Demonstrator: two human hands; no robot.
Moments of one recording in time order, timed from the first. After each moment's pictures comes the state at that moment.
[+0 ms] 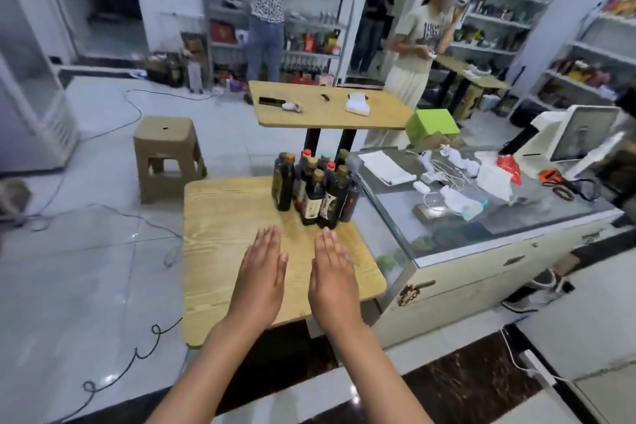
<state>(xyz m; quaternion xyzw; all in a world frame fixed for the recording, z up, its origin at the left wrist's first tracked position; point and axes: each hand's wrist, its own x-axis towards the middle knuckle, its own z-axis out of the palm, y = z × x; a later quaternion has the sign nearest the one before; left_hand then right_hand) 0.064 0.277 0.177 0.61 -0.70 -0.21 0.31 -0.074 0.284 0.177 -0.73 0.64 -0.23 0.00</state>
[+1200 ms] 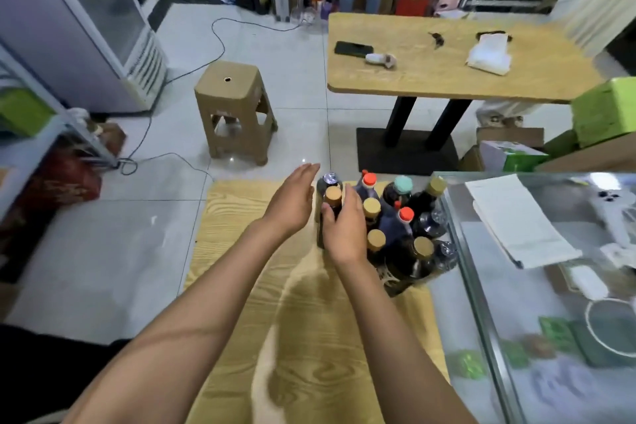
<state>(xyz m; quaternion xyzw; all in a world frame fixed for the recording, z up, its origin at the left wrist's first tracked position) 0.060 -0.176 0.112 0.69 -0.65 -0.24 0.22 -0.065 -0.162 0.091 -0.62 0.63 -0.31 0.35</state>
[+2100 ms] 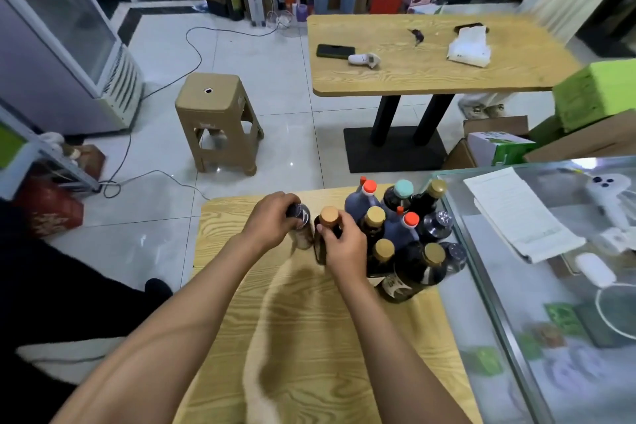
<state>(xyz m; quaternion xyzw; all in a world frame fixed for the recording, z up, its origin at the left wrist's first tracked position) 0.112 -0.189 0.085 0.68 -0.68 -0.23 0.15 -0.050 -0.151 0.071 -0.54 0.63 -0.39 0.41</state>
